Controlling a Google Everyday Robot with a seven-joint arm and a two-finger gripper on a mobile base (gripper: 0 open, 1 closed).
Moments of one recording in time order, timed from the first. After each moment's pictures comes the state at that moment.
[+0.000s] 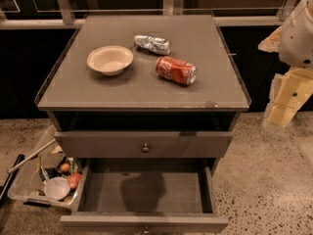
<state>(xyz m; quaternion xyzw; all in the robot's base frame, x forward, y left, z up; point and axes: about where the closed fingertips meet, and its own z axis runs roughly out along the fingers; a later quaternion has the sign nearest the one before) 0.438 -0.217 0.976 -0.60 0.78 -0.03 0.16</state>
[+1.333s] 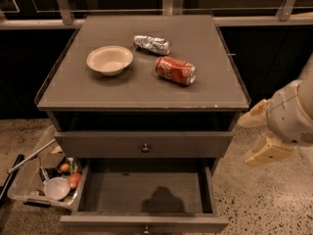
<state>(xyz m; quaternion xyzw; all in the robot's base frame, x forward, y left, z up) 0.391 -0.203 0.878 -0.63 0.75 0.02 0.21</state>
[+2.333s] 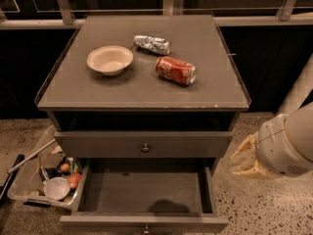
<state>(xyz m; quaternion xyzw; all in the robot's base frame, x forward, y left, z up) 0.359 -0.186 0.827 -0.64 0.74 0.07 0.20</state>
